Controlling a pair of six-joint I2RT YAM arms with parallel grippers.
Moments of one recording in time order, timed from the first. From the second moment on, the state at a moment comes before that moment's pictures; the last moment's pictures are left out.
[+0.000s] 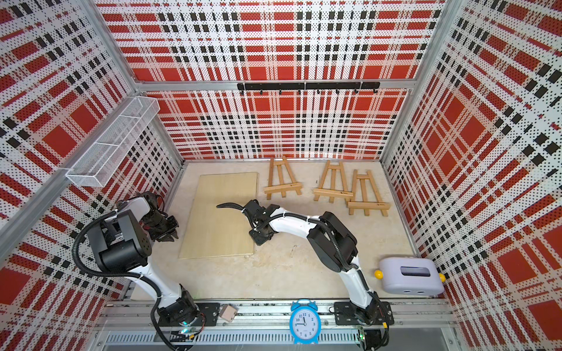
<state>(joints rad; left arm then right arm) 0.50 1.83 1.23 -0.99 0.07 -0.14 0.95 2.11 1.58 -0.71 -0.02 0.20</state>
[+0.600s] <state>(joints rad) 0.50 1.89 1.23 -0.98 0.14 -0.11 1.00 2.18 1.66 -0.75 -0.03 0.24</state>
